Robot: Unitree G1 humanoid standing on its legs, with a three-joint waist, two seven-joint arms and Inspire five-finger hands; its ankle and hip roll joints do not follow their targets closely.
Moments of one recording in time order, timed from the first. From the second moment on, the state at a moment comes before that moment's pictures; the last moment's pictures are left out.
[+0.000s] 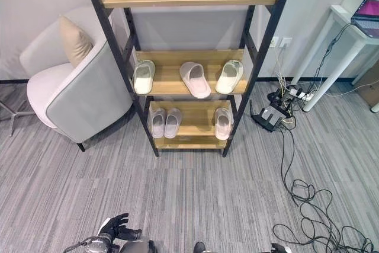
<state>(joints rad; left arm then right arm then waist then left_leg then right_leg) -0.09 0.20 -0.23 1.23 -0.07 -0.13 0.10 -0.02 -0.38 0.15 1.32 0.16 -0.06 -0.18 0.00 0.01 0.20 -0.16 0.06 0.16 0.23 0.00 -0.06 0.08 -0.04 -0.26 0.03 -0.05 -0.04</state>
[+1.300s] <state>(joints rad) -0.01 0.24 -0.25 1.03 -0.07 -0.11 0.15 0.23 -0.36 0.11 0.58 -0.04 -0.05 -0.23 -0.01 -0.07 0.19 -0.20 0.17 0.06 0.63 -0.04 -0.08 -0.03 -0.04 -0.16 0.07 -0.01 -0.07</state>
